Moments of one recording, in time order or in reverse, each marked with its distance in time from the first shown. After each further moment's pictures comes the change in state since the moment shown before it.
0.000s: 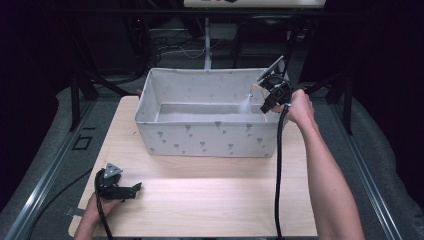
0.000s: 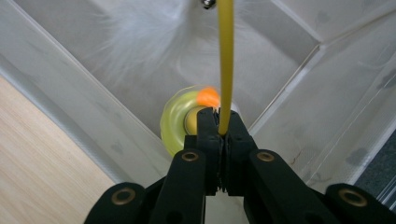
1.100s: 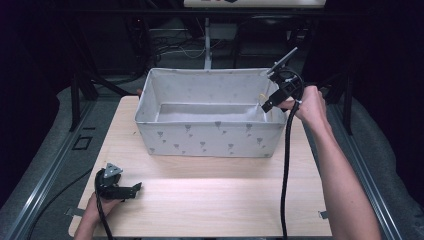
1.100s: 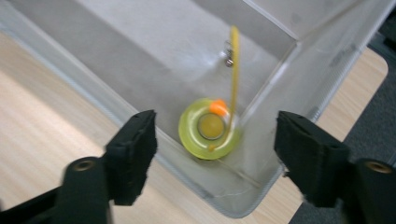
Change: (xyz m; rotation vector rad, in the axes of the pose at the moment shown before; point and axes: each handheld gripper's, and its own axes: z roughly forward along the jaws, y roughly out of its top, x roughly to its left) left arm 0.000 0.000 0.000 -0.001 -0.001 0.000; right arm 0.008 -0.011 -0.049 -0.049 -0.024 0.026
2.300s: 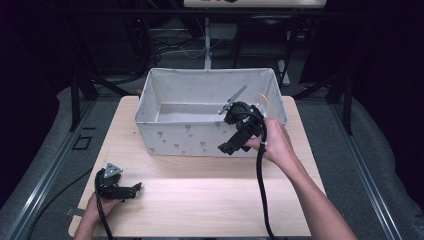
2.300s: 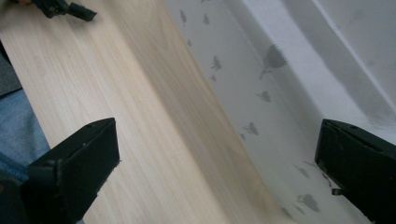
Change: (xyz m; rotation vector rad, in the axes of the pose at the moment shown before) left arm 0.000 0.000 0.000 -0.005 0.005 0.000; right arm 0.151 -0.025 0.009 -0.119 0.126 -0.372
